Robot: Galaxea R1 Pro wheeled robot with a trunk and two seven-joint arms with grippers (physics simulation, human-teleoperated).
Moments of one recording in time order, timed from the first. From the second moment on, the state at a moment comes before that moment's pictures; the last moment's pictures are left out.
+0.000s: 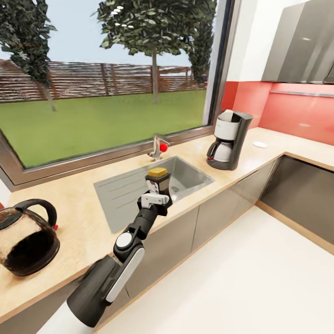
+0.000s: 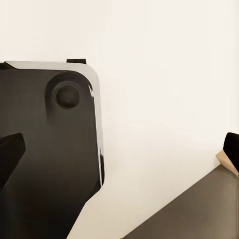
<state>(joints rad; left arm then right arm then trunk) -0.56 -0.03 -0.57 -1.45 0.32 0.14 0.25 -0.02 -0.02 -0.15 -0.22 0.13 -0.15 -0.13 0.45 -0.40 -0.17</state>
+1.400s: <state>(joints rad) -0.56 -0.03 -0.57 -1.45 0.32 0.14 0.25 -0.02 -0.02 -0.15 -0.23 0.13 -0.15 -0.13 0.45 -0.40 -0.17</state>
